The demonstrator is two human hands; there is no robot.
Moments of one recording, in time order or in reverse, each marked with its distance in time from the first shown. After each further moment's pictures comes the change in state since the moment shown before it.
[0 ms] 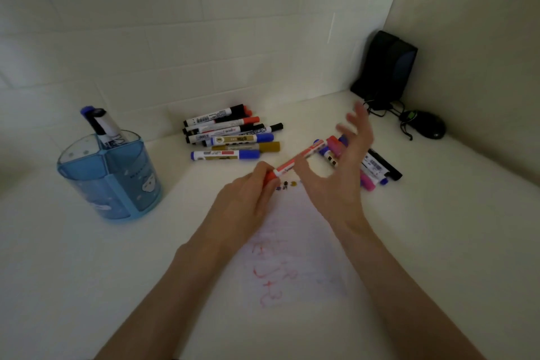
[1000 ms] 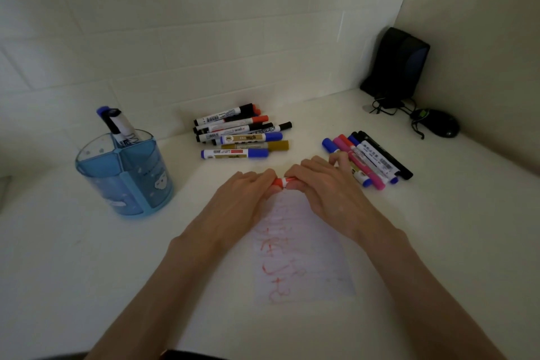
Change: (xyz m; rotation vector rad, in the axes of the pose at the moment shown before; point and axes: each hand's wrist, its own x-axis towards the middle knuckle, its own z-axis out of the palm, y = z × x) left_hand -0.004 -0.017 -0.015 0.240 -0.189 0.054; right_hand 0.001 0.008 -0.012 -0.681 -0.623 -0.425
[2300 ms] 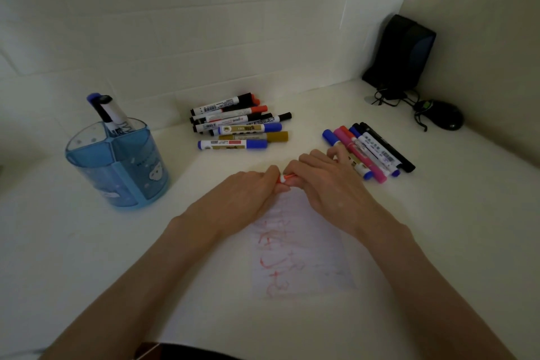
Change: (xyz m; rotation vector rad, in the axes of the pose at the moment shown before) left_hand 0.017 -0.010 0.013 0.183 -0.064 0.147; right_hand -0.003 -0.001 0.005 -0.081 0.001 -0.021
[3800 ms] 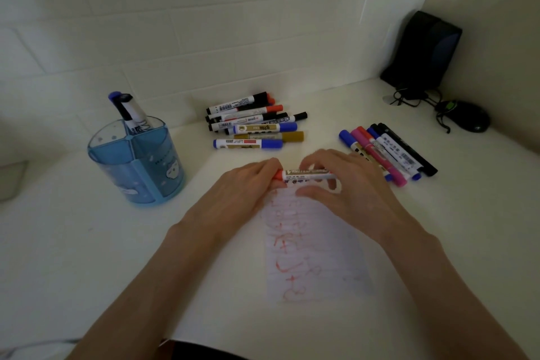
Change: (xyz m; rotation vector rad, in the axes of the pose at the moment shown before) left_hand -0.028 -0.002 -0.021 -0.177 0.088 -0.096; right_hand 0.000 -0.006 -0.018 0.278 -0.004 0.149
